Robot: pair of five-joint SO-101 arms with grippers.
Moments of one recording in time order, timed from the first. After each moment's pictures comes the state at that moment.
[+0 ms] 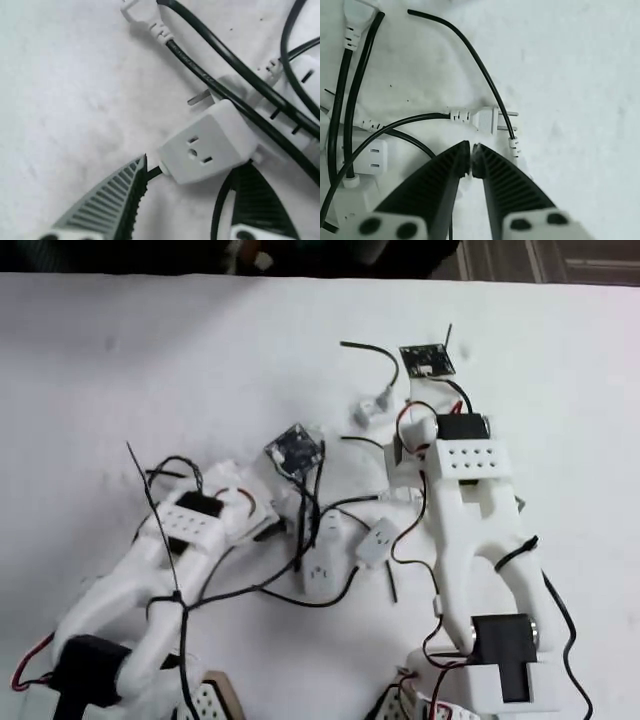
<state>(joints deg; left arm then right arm) 11.9 -16.8 56.7 30.6 -35.5 -5.3 -8.2 20.4 70.7 6.5</state>
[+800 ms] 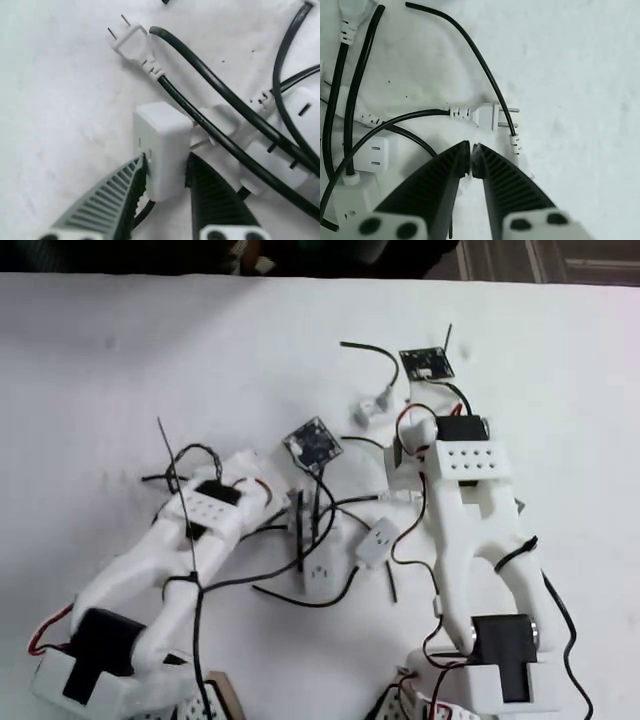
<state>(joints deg) 14.9 -8.8 50.5 27.8 -34.9 -5.3 -8.2 21.4 70.7 6.5</state>
